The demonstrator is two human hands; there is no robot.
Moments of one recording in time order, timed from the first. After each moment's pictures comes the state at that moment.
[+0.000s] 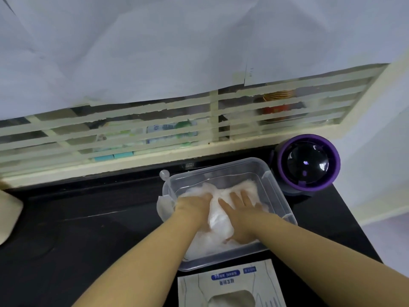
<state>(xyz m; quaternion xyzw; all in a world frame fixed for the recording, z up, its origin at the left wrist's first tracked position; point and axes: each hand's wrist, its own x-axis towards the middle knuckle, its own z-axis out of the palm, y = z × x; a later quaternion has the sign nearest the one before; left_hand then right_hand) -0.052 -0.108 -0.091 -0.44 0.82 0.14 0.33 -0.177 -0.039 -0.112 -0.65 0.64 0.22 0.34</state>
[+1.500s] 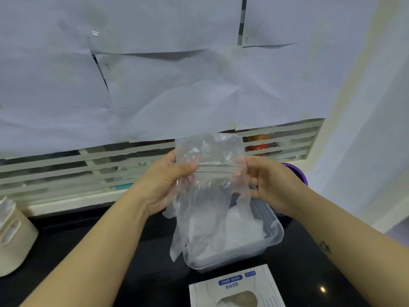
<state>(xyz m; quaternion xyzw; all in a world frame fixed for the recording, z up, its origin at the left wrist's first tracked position) 0.030 -0.085 0.082 -0.30 0.49 0.76 -0.31 -0.173 0.008 0.073 -0.35 0.52 -0.55 0.55</state>
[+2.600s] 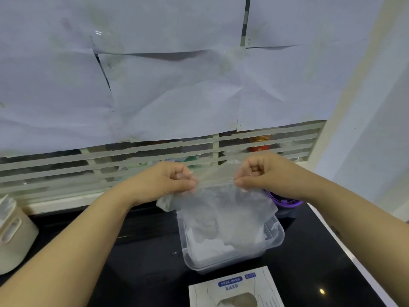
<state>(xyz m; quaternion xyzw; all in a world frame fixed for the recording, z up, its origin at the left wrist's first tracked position) 0.051 -0.108 0.083 -0.35 0.80 0.48 -0.10 -0.183 0.011 0.103 -0.63 0.62 -0.30 0.35</state>
